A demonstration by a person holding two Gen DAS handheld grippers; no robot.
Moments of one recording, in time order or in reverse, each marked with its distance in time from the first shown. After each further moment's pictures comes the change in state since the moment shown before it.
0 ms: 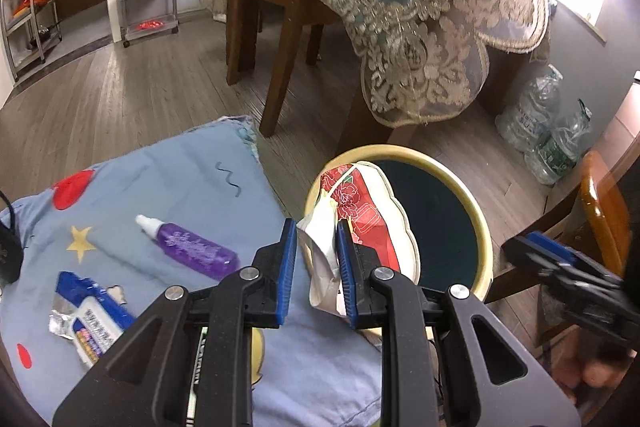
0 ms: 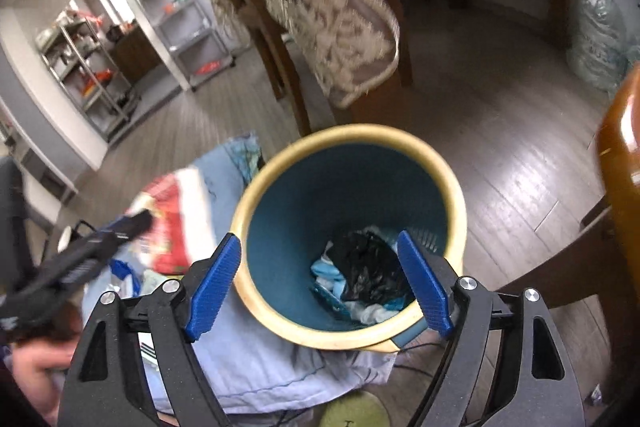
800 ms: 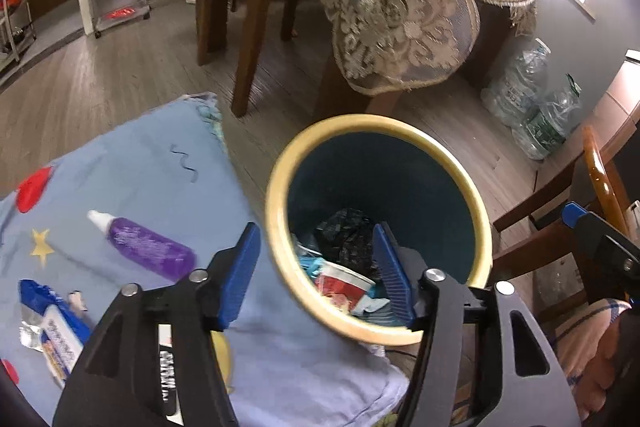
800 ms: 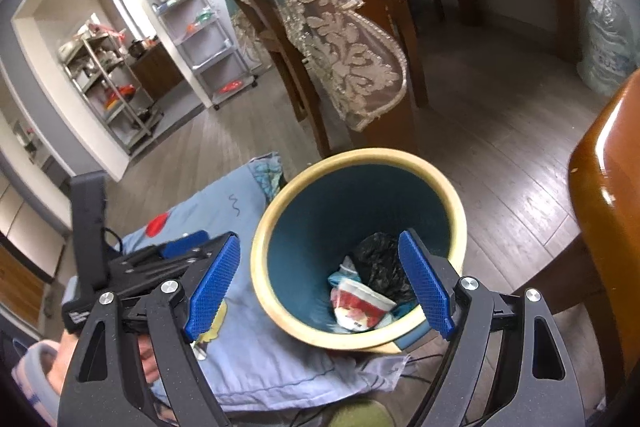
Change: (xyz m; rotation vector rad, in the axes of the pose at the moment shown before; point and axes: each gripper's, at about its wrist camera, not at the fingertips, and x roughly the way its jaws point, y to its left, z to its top) left arm 0.030 -0.009 -0.007 0.042 0.060 -0.054; right arm -0.018 -0.002 0.004 -0.003 -0.052 0.084
